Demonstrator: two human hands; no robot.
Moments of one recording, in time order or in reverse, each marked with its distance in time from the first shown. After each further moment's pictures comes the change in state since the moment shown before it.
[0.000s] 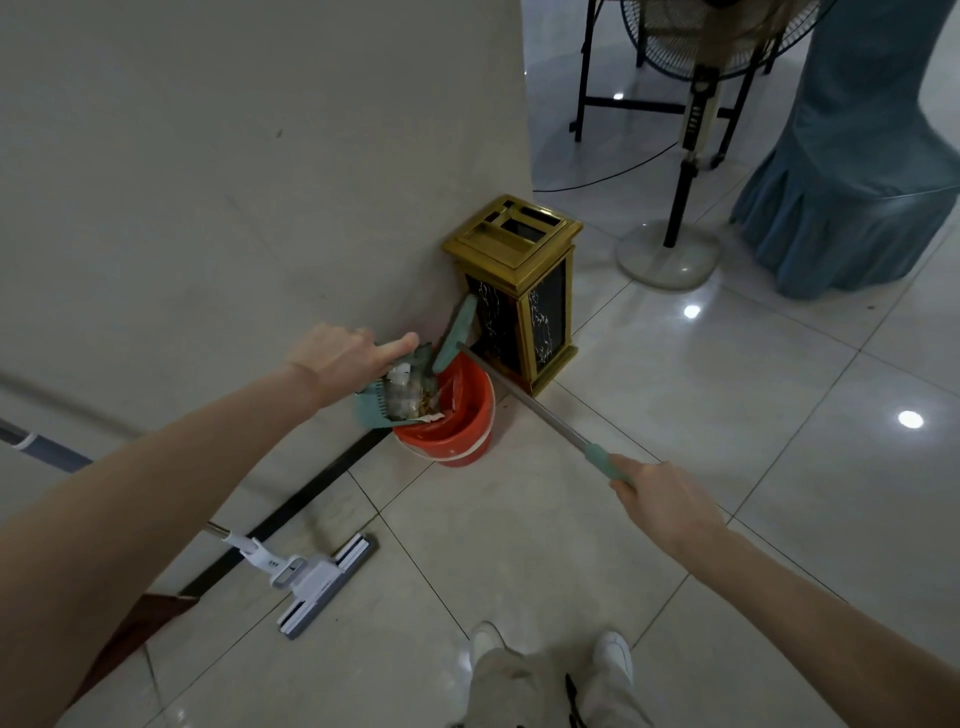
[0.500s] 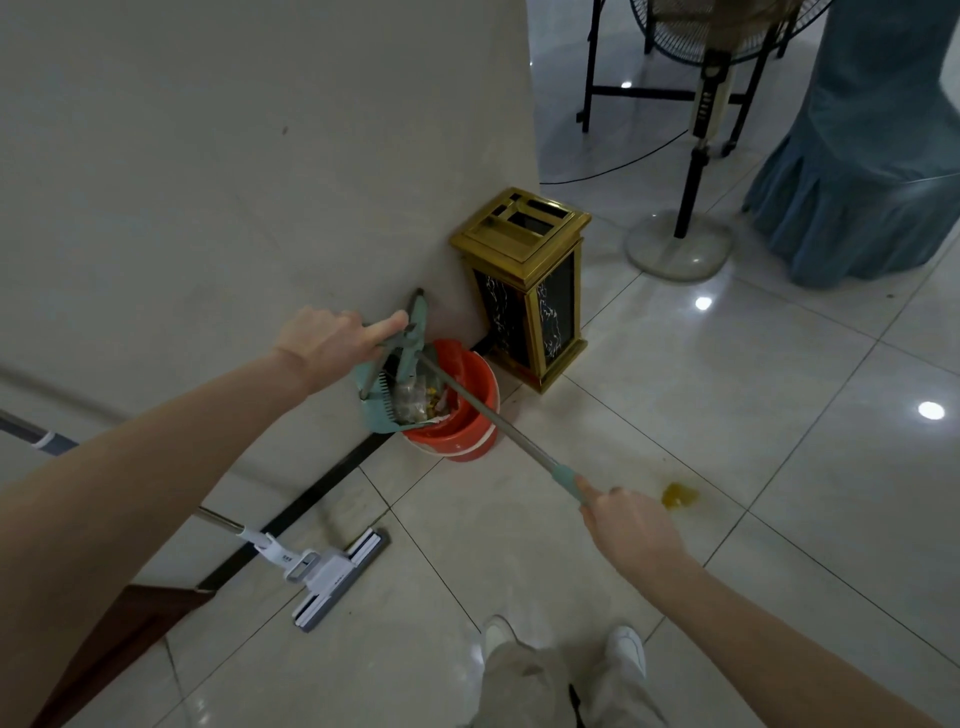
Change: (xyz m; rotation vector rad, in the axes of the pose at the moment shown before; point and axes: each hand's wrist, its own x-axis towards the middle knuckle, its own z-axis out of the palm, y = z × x) left_hand -0.006 -0.019 -0.007 0.014 0.021 -0.078; right_hand -0.002 -0.036 0.049 -0.153 -0.099 -0.069
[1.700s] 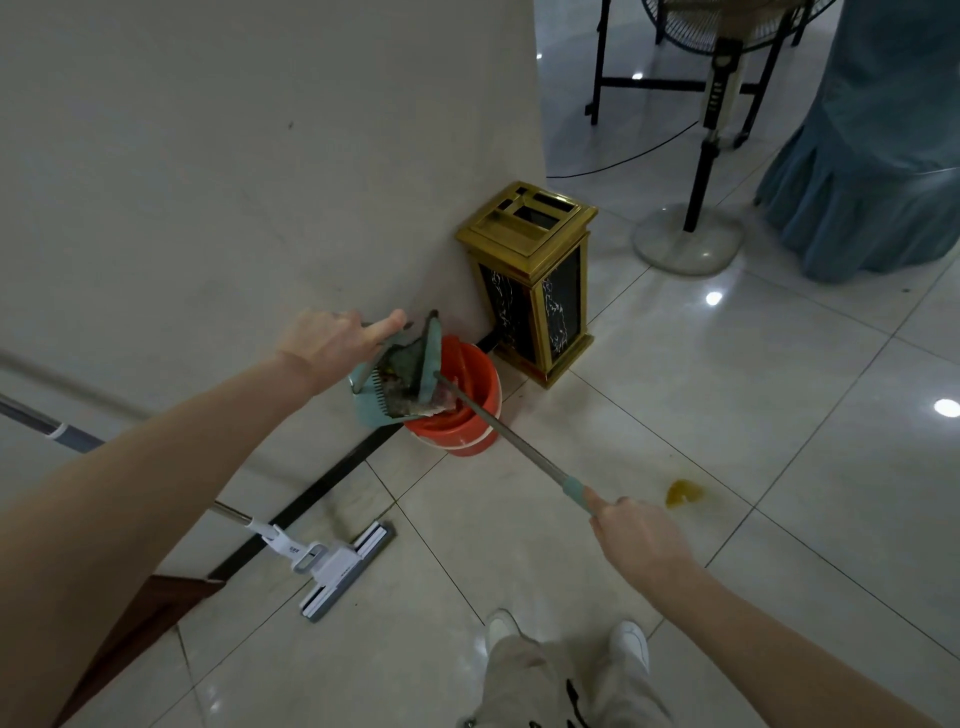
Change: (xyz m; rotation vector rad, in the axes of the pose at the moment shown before) left_hand -0.009 0.009 0.000 0.068 0.005 -0.054; right_hand -0.011 0.011 0.014 -0.011 -0.034 -0.036
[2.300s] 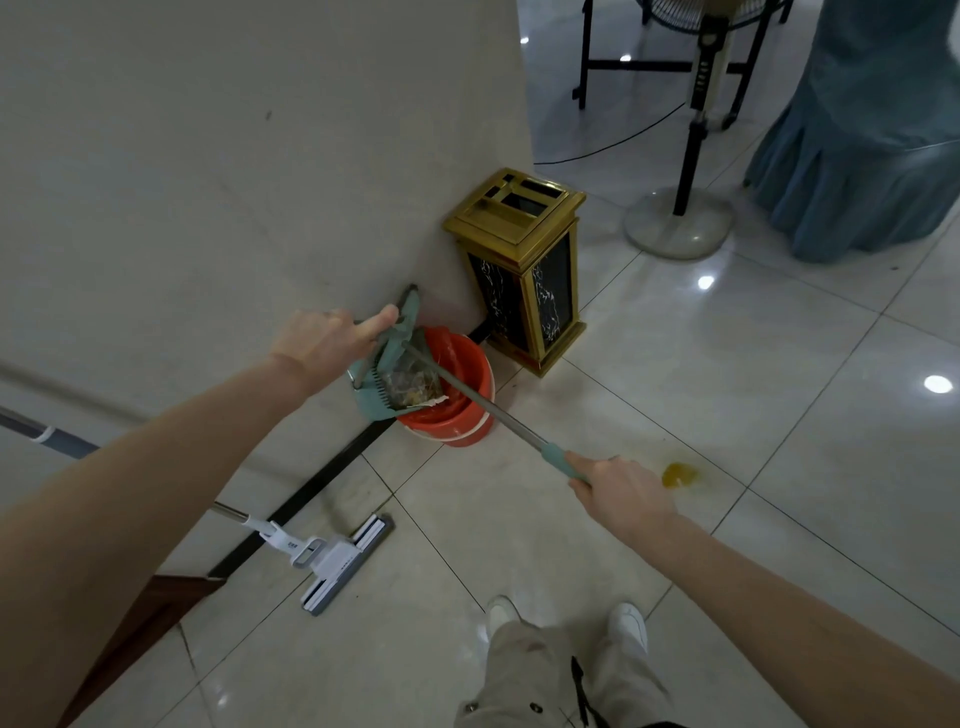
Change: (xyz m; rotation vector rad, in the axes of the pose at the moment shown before) left_hand 0.003 0.012 0.006 -0.053 -0.004 -0.015; right_hand 0.013 0.000 -0.027 0.138 0.023 -0.009
